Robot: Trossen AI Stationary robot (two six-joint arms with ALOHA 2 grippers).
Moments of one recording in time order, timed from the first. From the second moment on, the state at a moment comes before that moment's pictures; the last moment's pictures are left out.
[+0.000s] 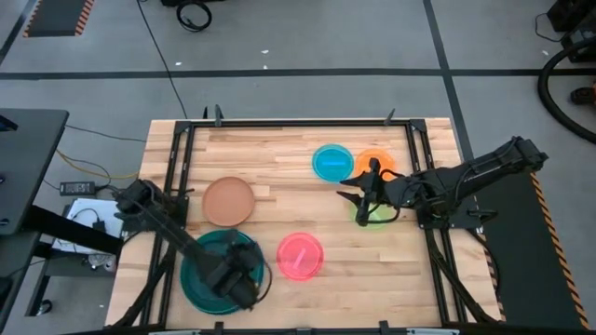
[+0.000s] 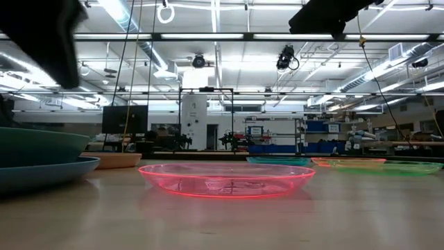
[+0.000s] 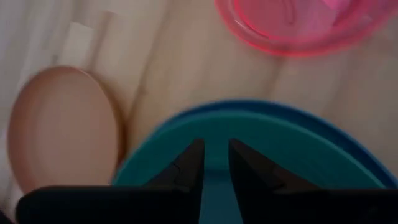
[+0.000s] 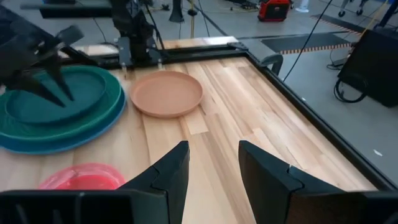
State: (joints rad) left arm -0.70 1.84 1.42 -1.18 -0.49 -1.06; right arm 0.29 1.05 0.76 -0.15 0.58 0.19
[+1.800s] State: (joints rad) left arm -0.23 1.54 0.84 -0.69 -0.28 -0.80; right arm 0.45 1.12 0.76 -0.12 0.80 0.20
